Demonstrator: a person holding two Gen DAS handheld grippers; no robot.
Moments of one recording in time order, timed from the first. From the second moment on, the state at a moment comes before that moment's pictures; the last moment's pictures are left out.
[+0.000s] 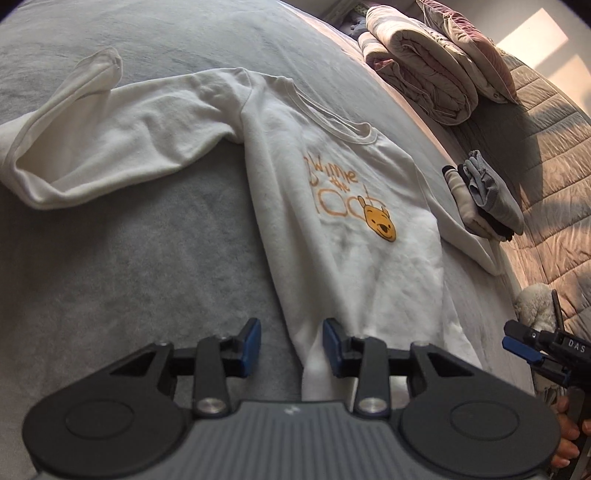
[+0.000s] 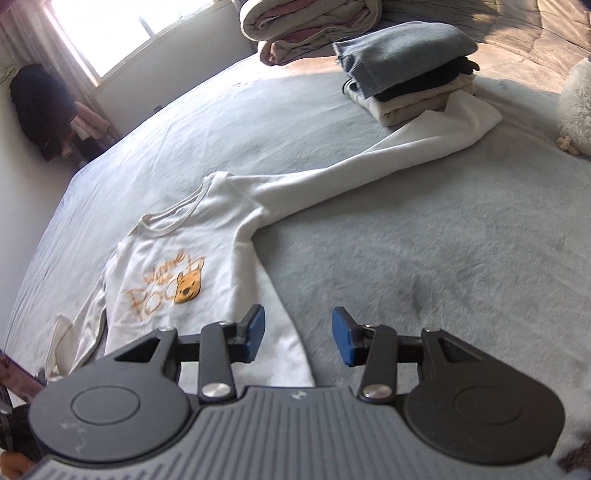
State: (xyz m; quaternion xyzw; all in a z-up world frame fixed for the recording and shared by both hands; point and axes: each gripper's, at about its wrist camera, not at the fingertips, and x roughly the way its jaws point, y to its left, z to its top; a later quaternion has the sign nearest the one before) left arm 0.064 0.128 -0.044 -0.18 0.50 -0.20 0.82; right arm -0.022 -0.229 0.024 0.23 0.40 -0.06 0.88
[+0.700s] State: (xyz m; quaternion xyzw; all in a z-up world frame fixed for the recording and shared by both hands) left arm 0.035 0.077 -0.055 -0.22 0.51 -0.34 0.76; right arm -0.071 -0.103 0.004 0.12 0.41 0.13 0.90
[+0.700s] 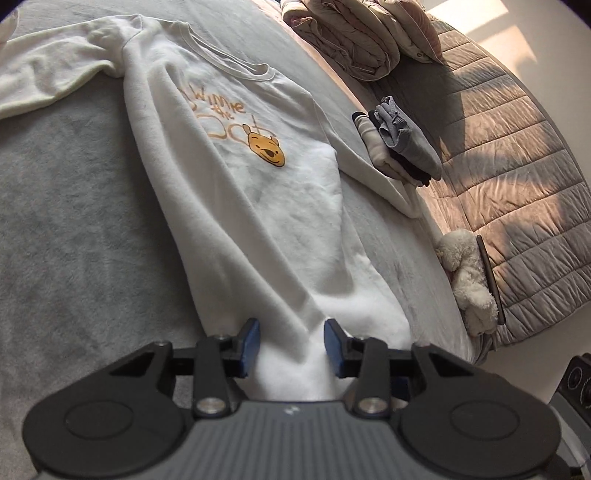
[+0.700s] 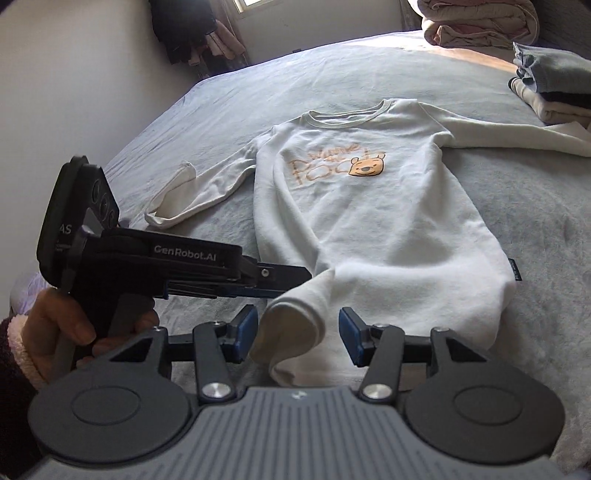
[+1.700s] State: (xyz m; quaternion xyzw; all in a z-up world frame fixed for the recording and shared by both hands) left arm 0.045 0.109 -0.051 -0.22 0.52 -0.25 0.79; right arm -0.116 -0.045 -0.024 -0.18 0.30 0.25 0.90
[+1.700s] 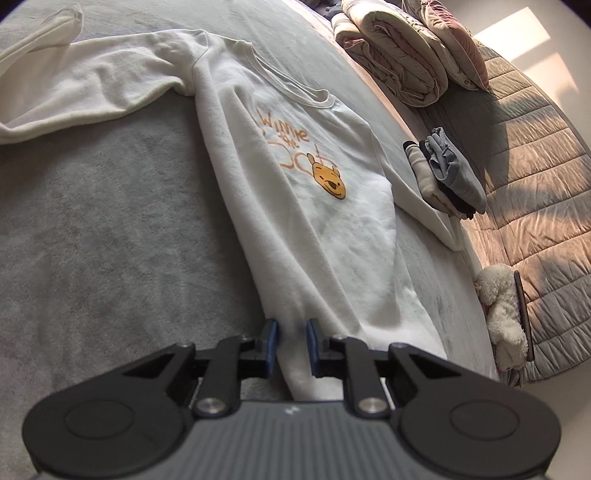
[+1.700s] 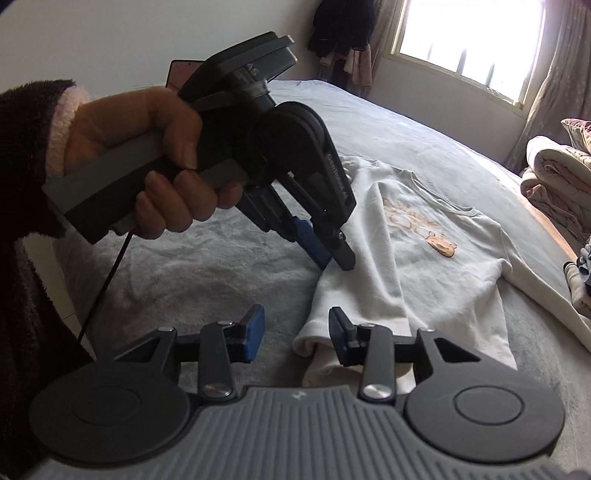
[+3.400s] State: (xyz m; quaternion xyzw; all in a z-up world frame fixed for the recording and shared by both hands) left arm 0.076 0.202 -0.048 -0.27 0.48 -0.14 0.82; right arm -0.081 -0.039 0.003 0.07 0.39 0.33 0.86
